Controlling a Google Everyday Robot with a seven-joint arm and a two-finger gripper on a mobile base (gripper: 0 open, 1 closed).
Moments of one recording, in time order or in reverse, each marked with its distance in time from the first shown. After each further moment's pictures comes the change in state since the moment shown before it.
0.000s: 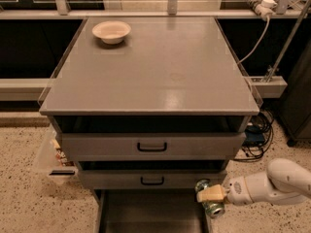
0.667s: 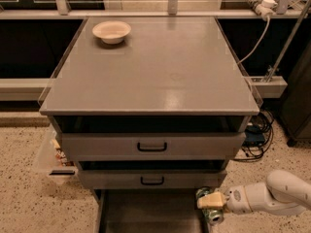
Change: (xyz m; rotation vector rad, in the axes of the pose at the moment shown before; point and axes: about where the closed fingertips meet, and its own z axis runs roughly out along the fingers) arm 0.014 -0.031 0.023 -0.036 -0.007 0.102
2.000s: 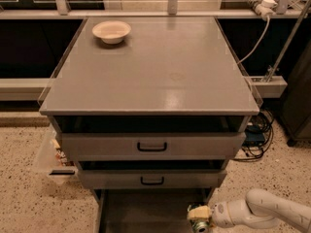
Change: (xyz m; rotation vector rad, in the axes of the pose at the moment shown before) arm 0.018 -0.100 0.093 -0.011 0.018 0.225
